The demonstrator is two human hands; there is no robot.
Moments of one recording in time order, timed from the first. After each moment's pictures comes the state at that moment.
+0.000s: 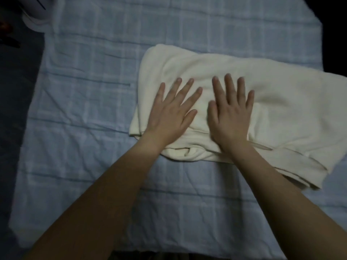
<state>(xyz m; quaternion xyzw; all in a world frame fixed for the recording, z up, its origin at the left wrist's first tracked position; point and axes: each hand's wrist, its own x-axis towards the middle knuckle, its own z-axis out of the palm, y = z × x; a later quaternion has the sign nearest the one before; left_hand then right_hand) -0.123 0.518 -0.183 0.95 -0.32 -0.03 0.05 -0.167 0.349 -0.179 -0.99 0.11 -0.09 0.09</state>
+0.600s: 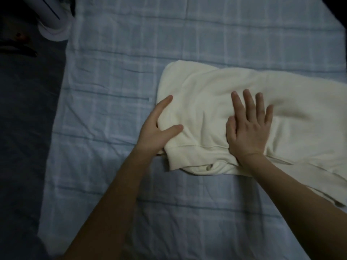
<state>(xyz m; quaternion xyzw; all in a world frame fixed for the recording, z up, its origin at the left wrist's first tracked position) -0.120 0.587 -0.154 0.76 0.02 -0.20 0.62 -0.167 0.341 -0.213 -0.98 0.11 -0.13 0.06</state>
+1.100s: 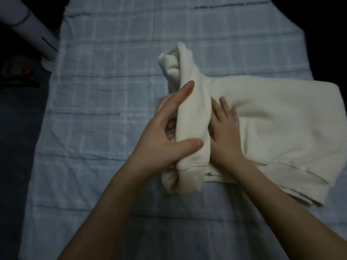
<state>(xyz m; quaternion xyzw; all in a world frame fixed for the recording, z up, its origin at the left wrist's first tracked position) -0.147 0.492 -0.072 0.73 -0.18 -0.20 0.63 -0.173 0.319 -0.178 -0.96 0.04 -0.07 0.27</state>
